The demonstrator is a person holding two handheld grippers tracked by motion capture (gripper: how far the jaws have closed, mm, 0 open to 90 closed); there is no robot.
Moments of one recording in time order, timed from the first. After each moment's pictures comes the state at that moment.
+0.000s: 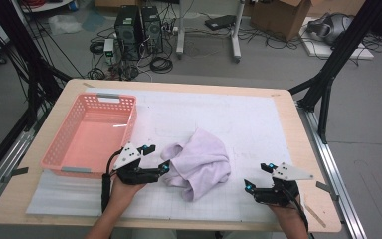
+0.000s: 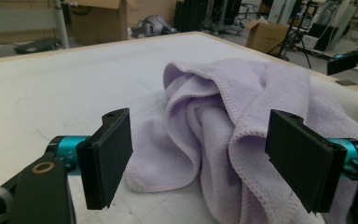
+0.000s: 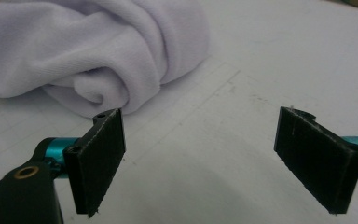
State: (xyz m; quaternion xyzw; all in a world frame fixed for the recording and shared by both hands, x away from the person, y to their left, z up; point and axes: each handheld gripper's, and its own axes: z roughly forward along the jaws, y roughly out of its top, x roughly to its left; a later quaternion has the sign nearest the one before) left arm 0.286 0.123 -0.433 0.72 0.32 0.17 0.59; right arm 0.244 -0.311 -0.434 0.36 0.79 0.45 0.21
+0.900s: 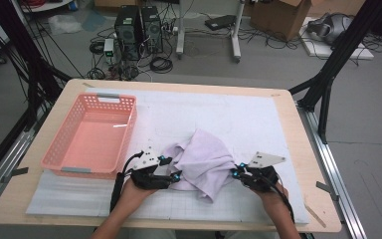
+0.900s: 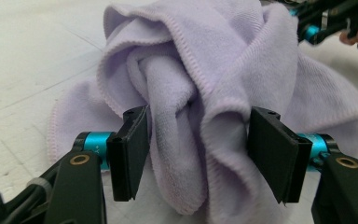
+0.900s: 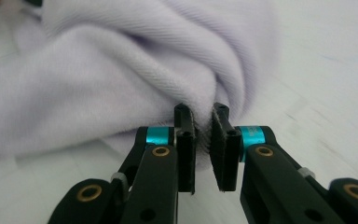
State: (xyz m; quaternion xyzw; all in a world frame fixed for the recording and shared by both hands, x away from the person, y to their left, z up) left arm 0.288 0.092 -0.447 0.79 0.28 0.11 0.53; right arm 0.278 -0.275 -0.428 0.31 0.84 0.42 0.17
